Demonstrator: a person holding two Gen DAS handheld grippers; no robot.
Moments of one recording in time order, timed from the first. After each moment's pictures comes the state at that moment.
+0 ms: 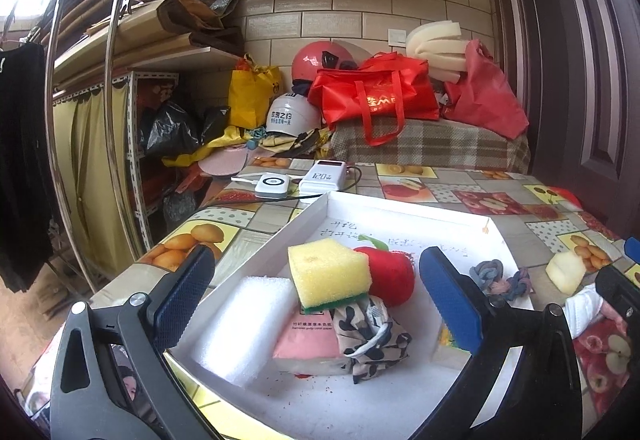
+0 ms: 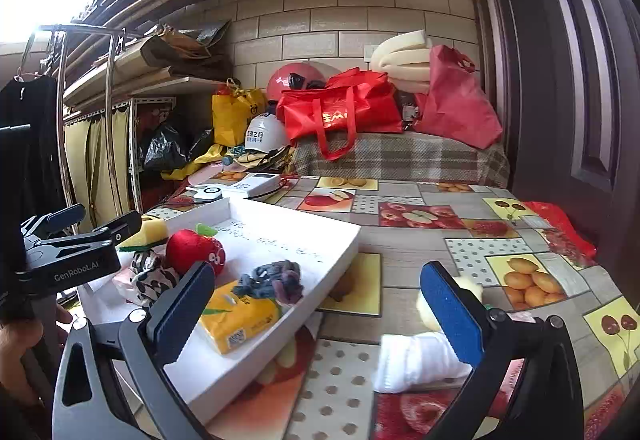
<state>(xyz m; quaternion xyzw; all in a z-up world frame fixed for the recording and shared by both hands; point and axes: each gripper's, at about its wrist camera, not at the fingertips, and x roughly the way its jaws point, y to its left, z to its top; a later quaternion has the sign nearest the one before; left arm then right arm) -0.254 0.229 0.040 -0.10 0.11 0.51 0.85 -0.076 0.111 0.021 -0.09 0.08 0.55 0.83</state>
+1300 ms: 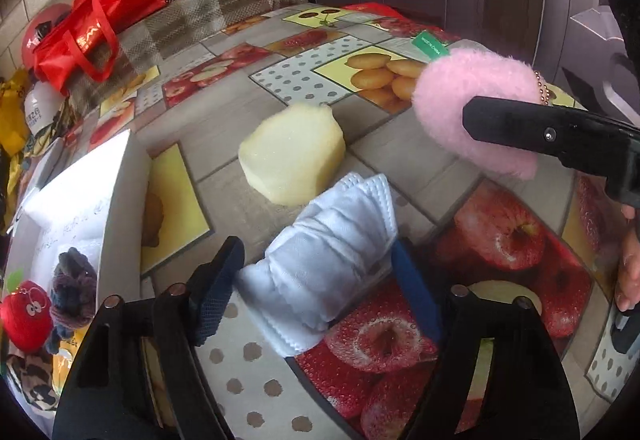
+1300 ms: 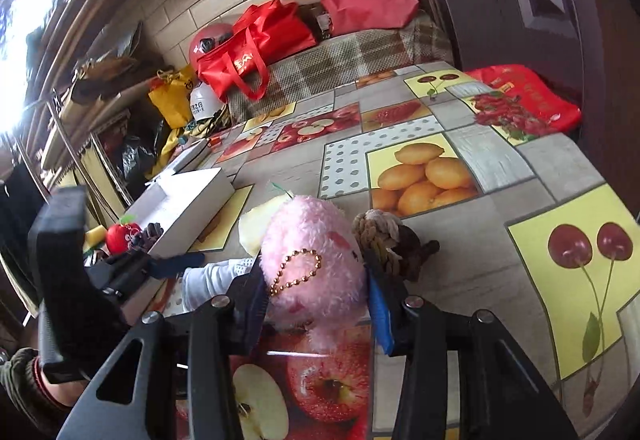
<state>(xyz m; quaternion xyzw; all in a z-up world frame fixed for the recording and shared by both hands) 0.008 0.127 0.002 -0.02 0.41 0.20 0.89 0.097 0.024 -0.001 -0.01 0.31 0.54 0.79</state>
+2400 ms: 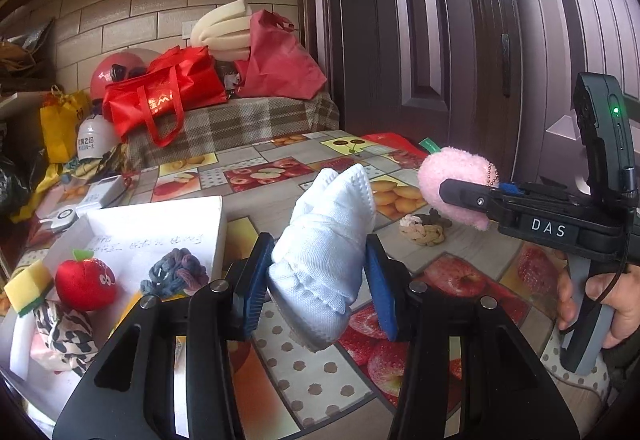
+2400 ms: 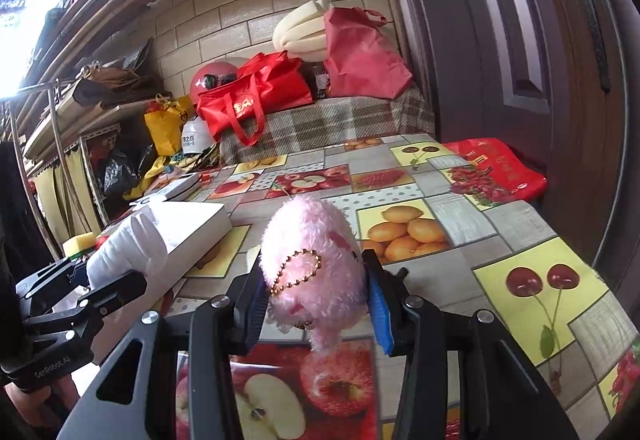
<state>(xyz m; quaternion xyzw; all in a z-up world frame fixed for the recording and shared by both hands) -0.109 0.103 0.051 -0.03 0.17 0.24 0.95 0.046 0.012 0.021 -0.03 0.18 0.50 0.84</state>
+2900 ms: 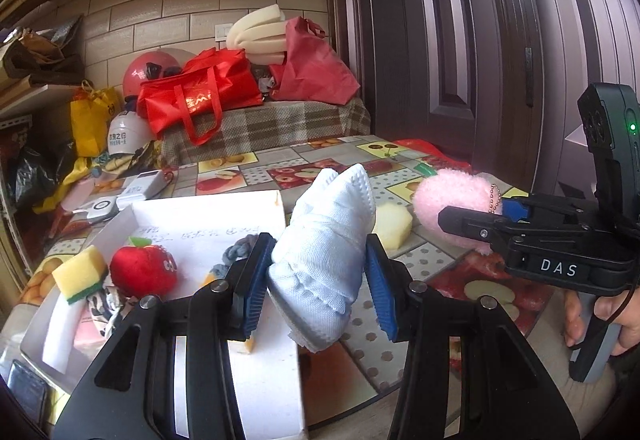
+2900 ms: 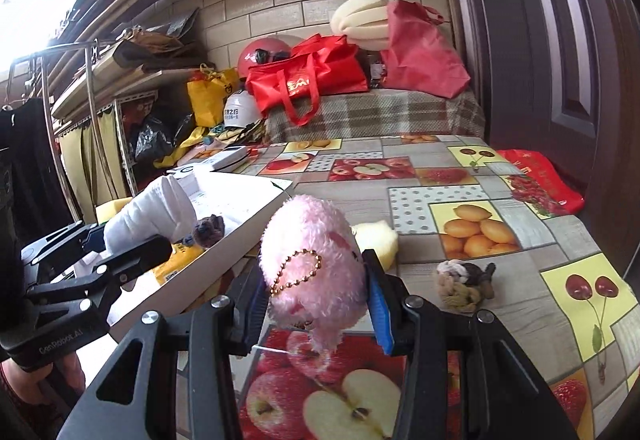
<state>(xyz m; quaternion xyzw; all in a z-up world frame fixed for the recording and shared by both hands) -0.162 0.130 0.049 -0.03 0.16 0.28 0.95 -0.010 0.053 0.016 -0.09 0.17 0.55 0.81</state>
